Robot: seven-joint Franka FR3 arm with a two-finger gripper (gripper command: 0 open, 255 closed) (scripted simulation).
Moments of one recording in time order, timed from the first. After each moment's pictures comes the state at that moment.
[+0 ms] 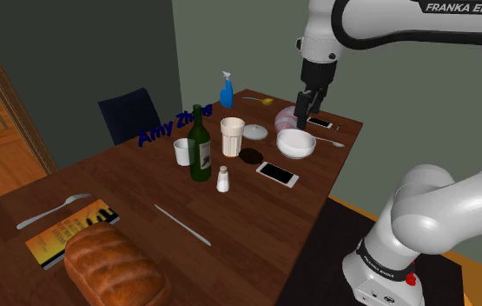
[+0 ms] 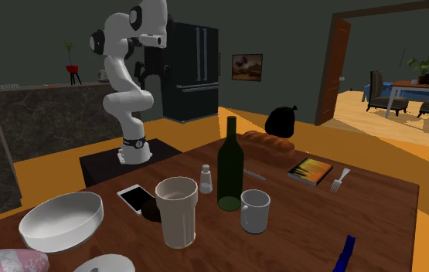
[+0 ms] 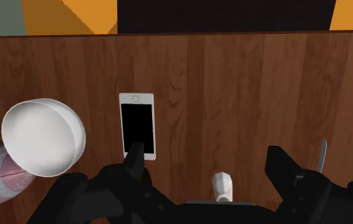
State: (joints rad) arm -0.02 -0.75 0.06 -2.35 -0.08 1.58 -0.02
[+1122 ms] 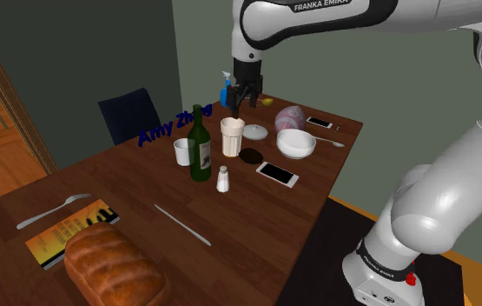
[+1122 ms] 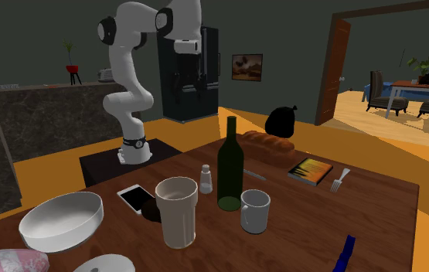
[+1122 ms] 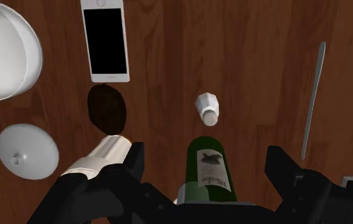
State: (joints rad) arm -0.02 -0.20 0.09 -1.98 -0.04 1.81 0.05
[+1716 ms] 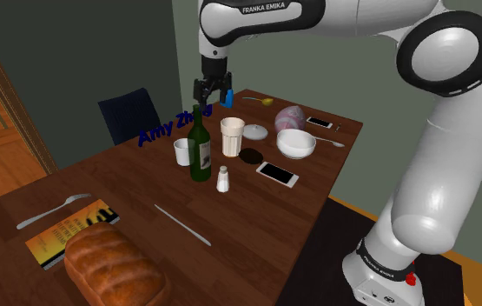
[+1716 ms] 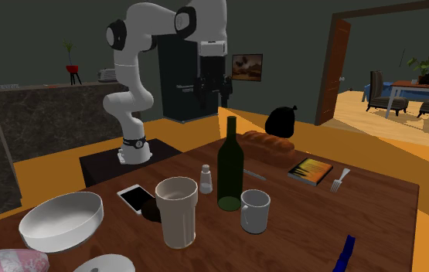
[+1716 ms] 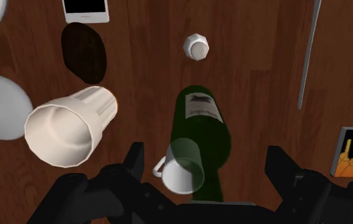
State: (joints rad) arm -0.01 0.14 0.10 -1.61 -0.04 1.81 0.08
